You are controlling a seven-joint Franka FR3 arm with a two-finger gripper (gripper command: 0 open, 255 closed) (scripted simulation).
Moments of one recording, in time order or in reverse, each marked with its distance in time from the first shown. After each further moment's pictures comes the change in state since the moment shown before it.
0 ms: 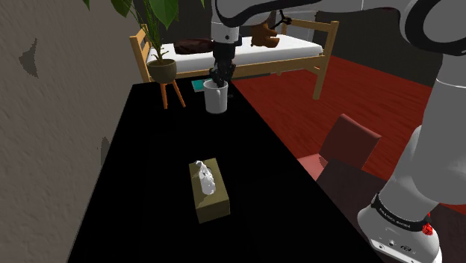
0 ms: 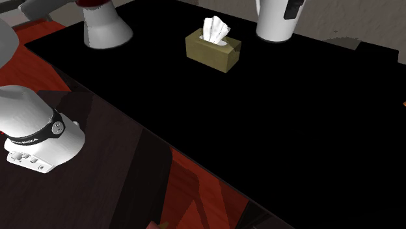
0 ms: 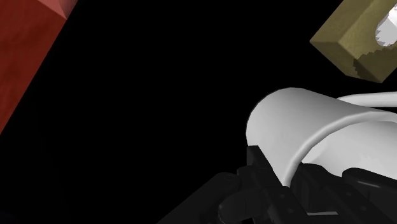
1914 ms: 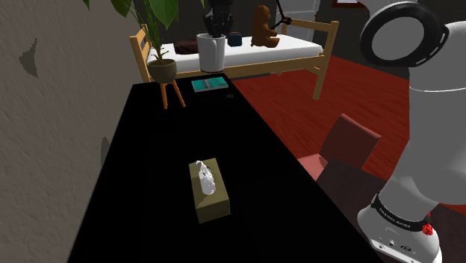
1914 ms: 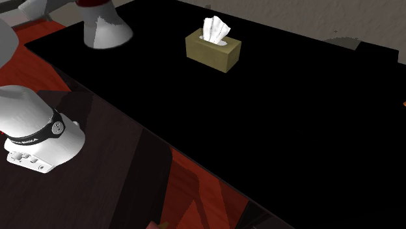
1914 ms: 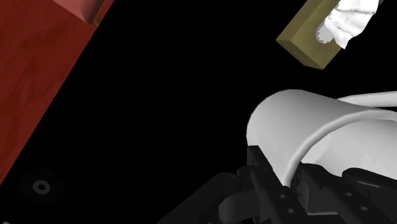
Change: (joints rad) arm 0.015 0.211 0.004 0.716 -0.018 -0.503 0.039
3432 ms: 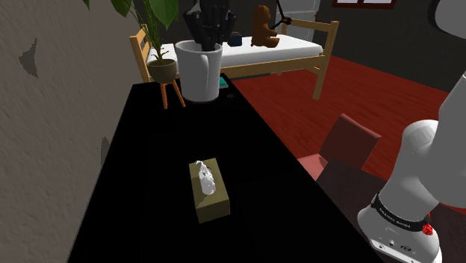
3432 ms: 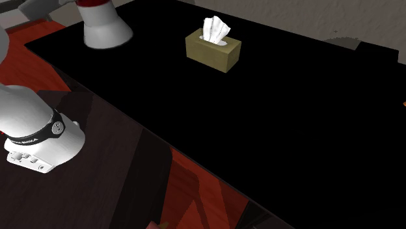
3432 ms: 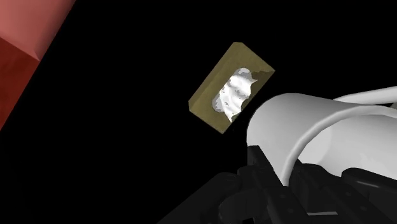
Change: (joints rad) arm 0.227 -0.390 0.153 -0.493 -0.008 0.125 0.379
